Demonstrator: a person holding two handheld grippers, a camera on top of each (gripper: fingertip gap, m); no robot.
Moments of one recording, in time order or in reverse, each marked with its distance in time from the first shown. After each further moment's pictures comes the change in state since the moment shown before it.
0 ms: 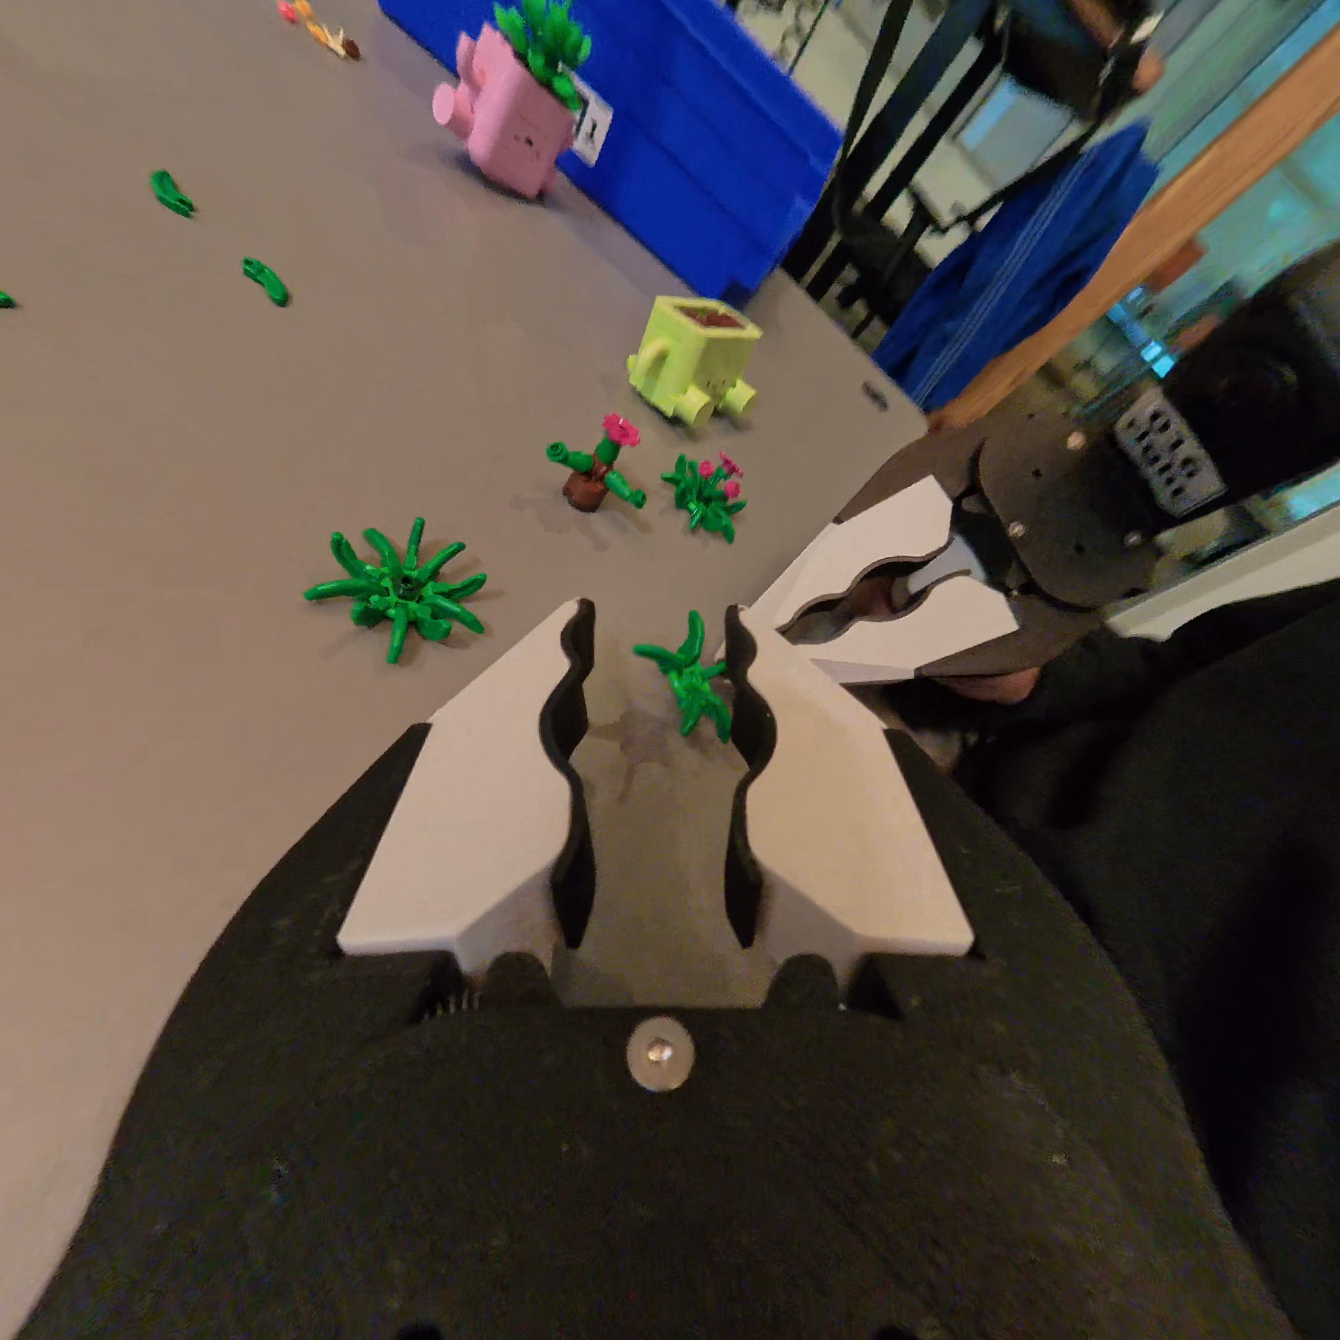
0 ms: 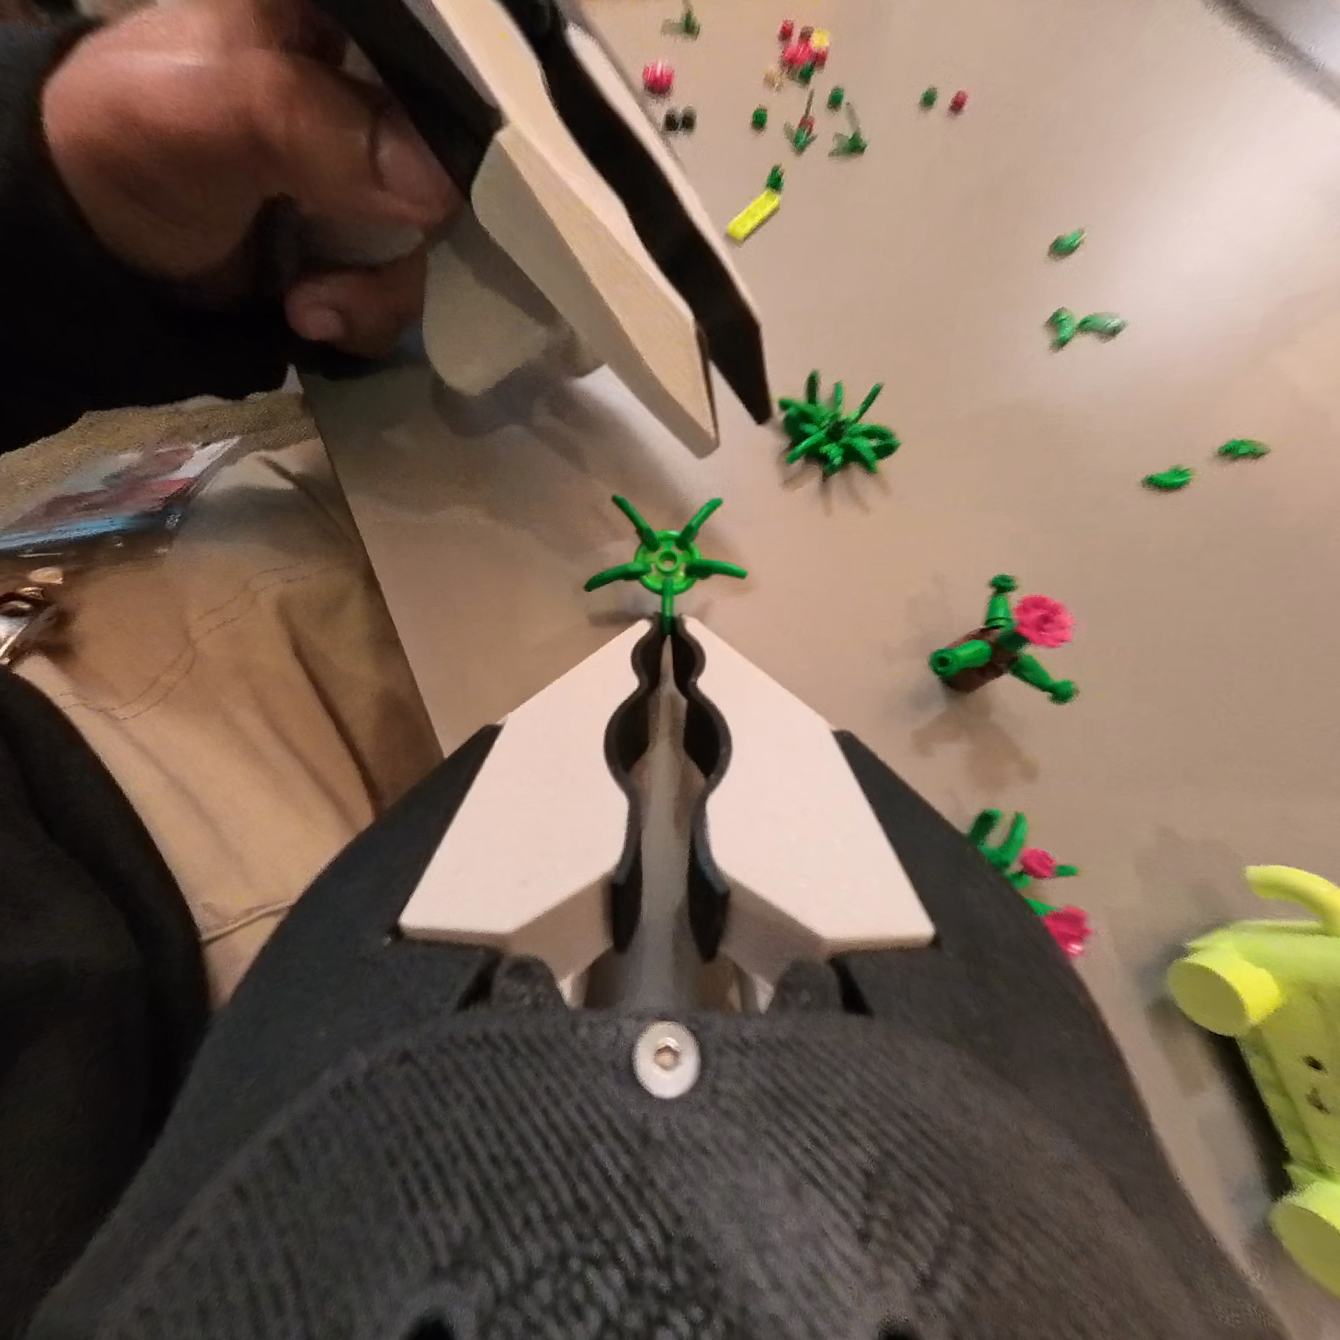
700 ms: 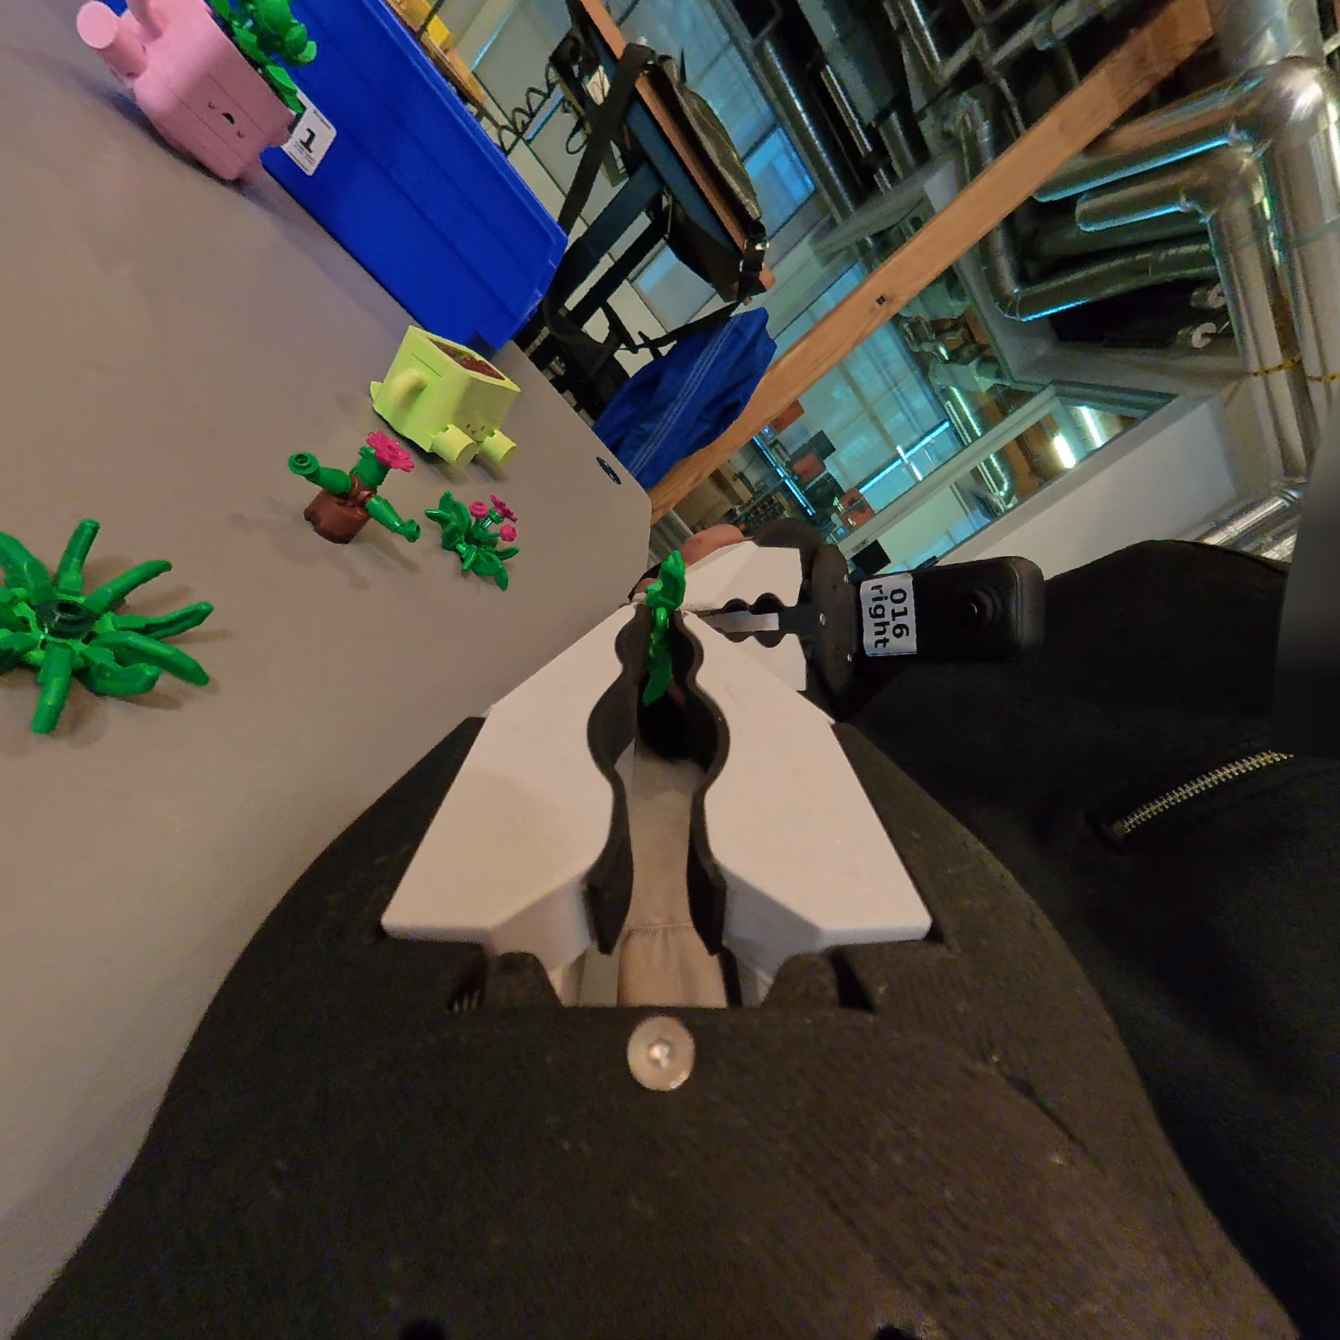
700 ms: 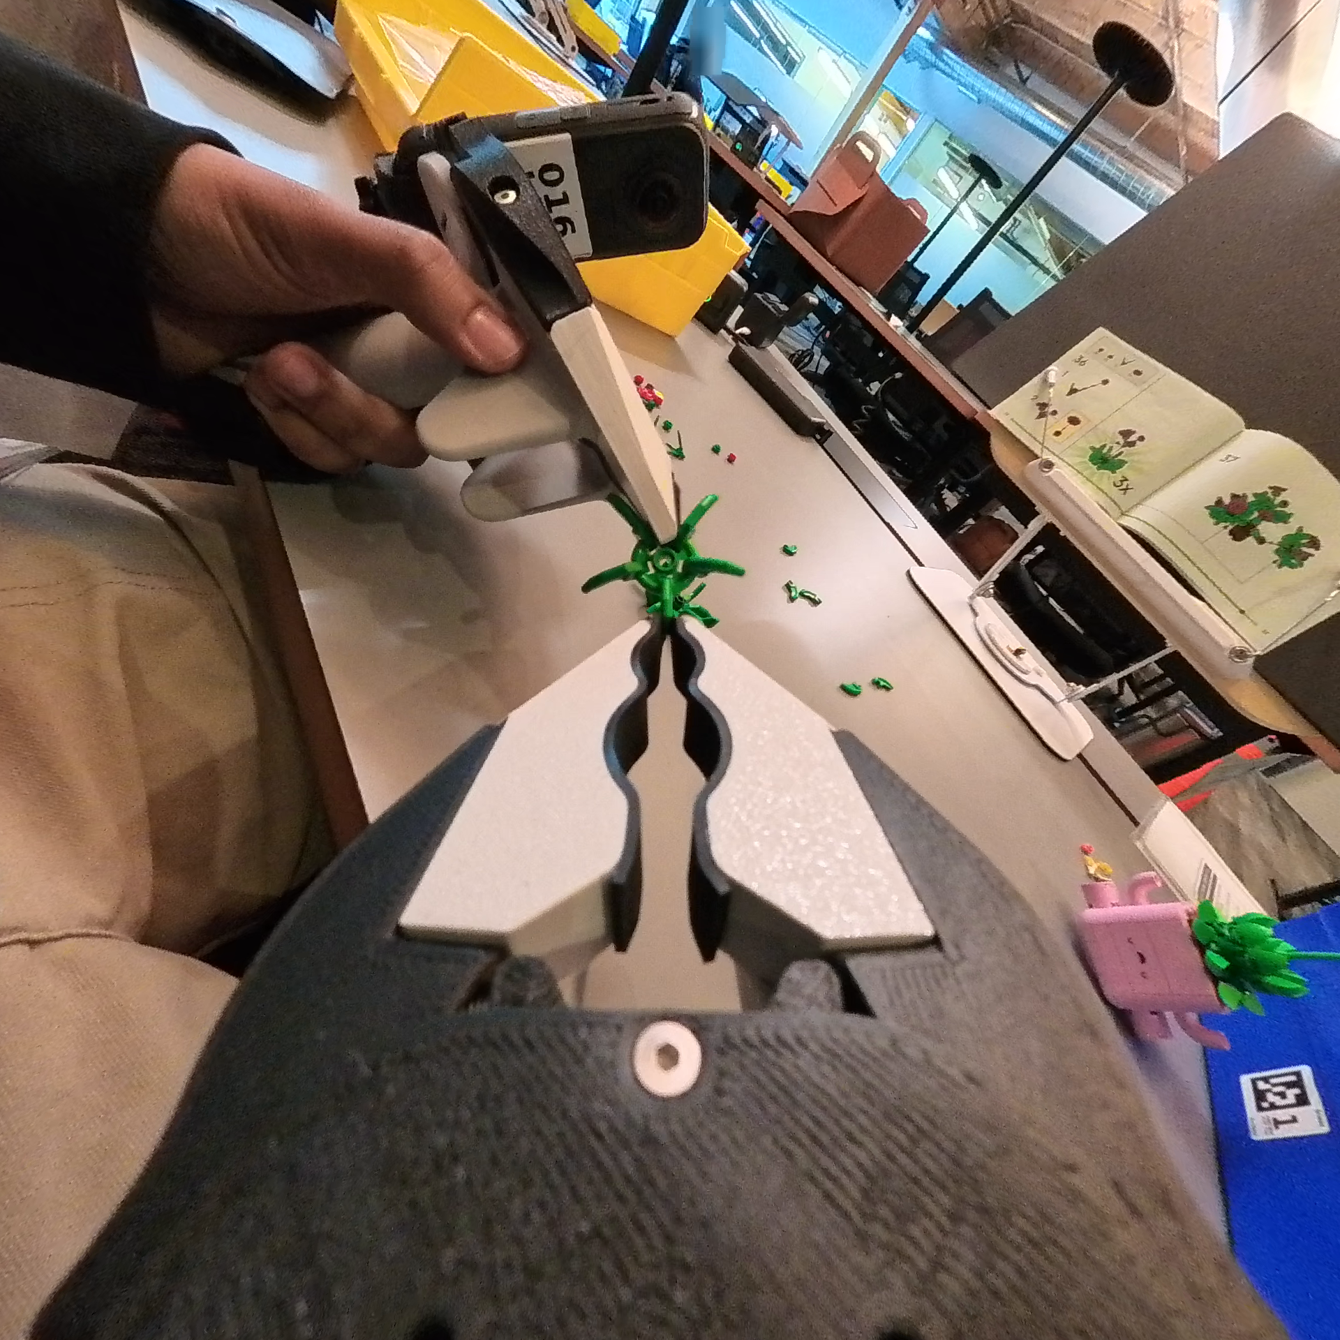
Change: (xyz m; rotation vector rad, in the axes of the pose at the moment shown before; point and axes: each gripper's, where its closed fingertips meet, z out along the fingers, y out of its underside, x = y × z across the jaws) left arm 0.049 -0.010 0.001 0.106 0.426 -0.215; right arm 0.008 -0.035 -0.040 0.351 0.308 -0.383
